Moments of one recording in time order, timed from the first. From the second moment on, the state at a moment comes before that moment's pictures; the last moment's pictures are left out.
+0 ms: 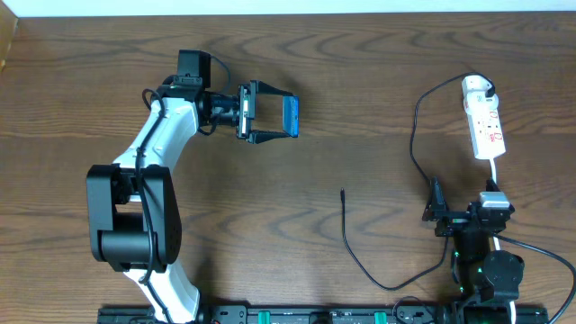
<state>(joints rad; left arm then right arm) -0.06 1.92 1.34 -0.60 1.33 -1.45 -0.02 0.01 0.01 -0.07 -0.01 0.05</state>
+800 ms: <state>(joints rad) -0.06 1.92 1.34 -0.60 1.28 -1.38 -0.02 0.01 0.01 -0.07 -0.01 0.05</state>
